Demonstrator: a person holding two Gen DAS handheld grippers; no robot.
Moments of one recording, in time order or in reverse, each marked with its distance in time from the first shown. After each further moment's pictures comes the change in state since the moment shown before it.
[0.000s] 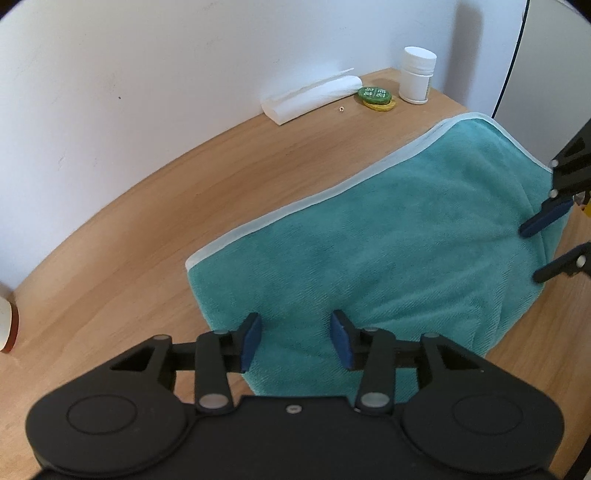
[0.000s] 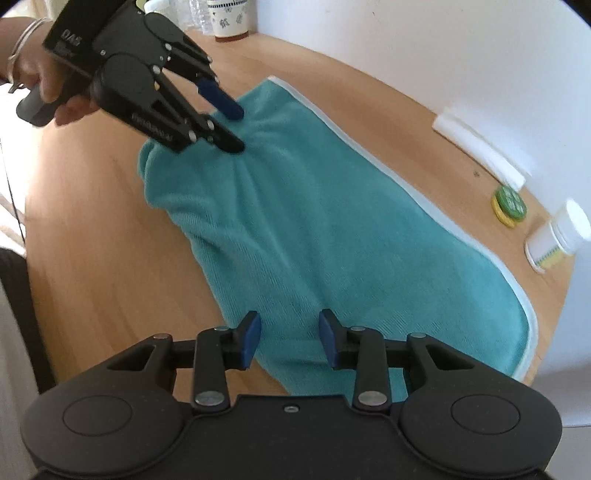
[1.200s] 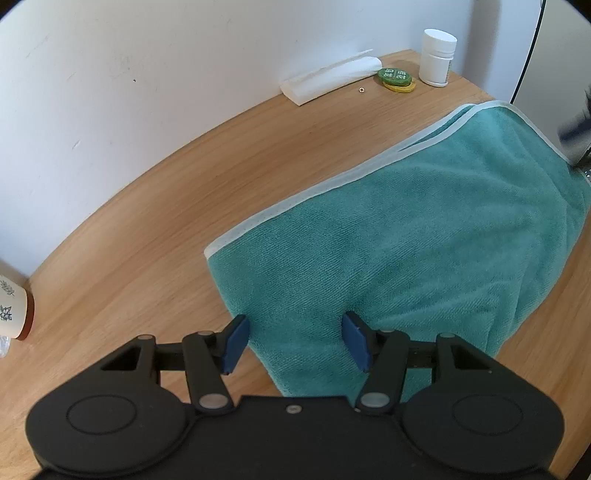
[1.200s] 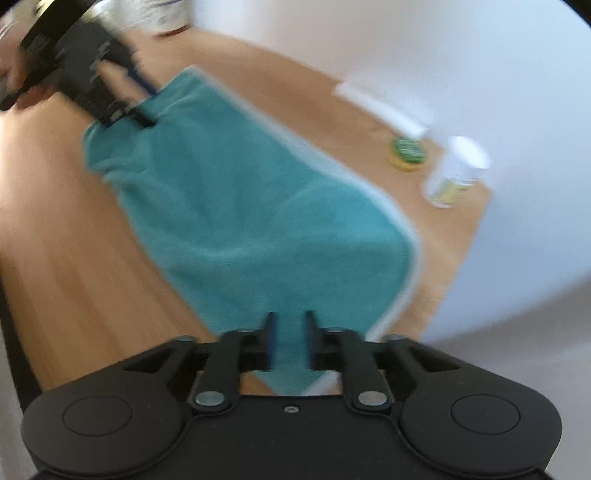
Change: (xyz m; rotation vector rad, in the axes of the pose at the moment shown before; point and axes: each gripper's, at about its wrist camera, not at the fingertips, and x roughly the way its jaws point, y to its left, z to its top) left arm 0.000 0.001 0.003 -0.018 0.070 0.057; right arm -0.051 -0.065 -0.030 0.159 -0.046 -0.209
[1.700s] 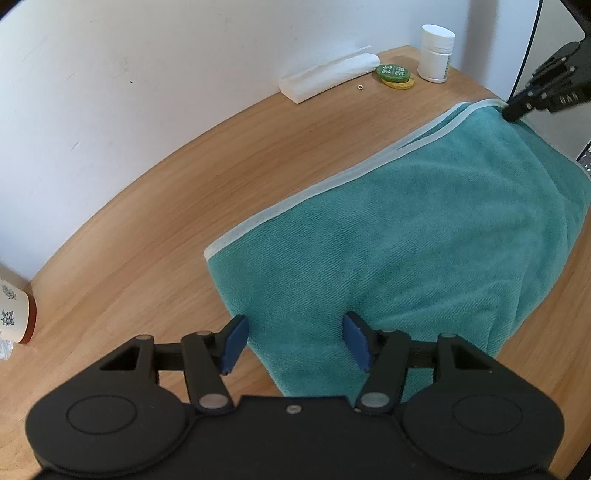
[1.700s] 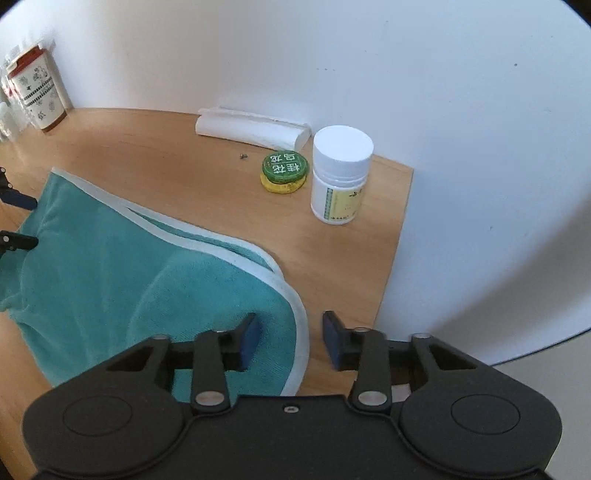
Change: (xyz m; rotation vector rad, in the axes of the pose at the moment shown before) left arm 0.004 0.005 0.002 0.013 0.012 0.004; right arm 0.058 -0.065 0.023 0.268 -0.025 0.030
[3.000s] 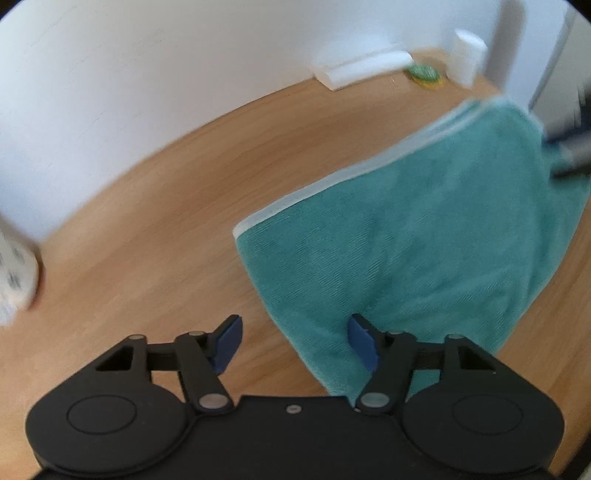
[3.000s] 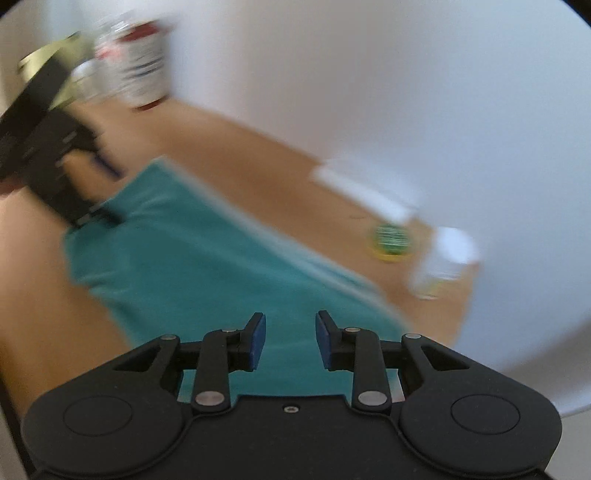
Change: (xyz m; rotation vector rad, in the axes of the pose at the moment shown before) left arm -0.009 0.037 -0.022 -0.176 0.038 -0.090; right arm -0.028 0.114 -0.008 -0.334 -0.059 0.052
